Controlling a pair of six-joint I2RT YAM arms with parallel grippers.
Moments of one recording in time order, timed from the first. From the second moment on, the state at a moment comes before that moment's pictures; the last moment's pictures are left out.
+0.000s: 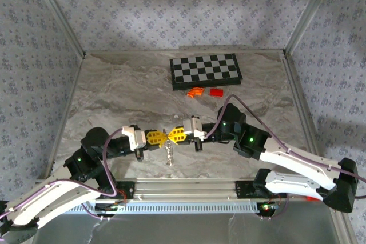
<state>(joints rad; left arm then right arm) -0.95 0.48 0.57 -0.06 0.42 0.13 1.03 1.00 0.83 0.07 -0.58 -0.33</state>
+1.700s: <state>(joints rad) -0.95 0.24 0.45 -0.19 0.05 0.10 0.78 1.94 1.37 -0.30 -0.49 -0.01</state>
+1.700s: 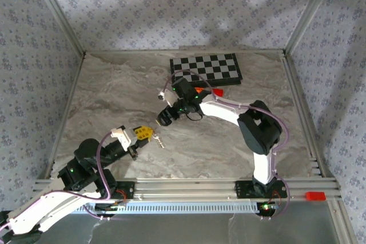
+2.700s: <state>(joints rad) -0.95 0.15 0.41 -0.16 0.05 0.10 0.91 2.20 1.60 -0.41 -0.51 0.06</state>
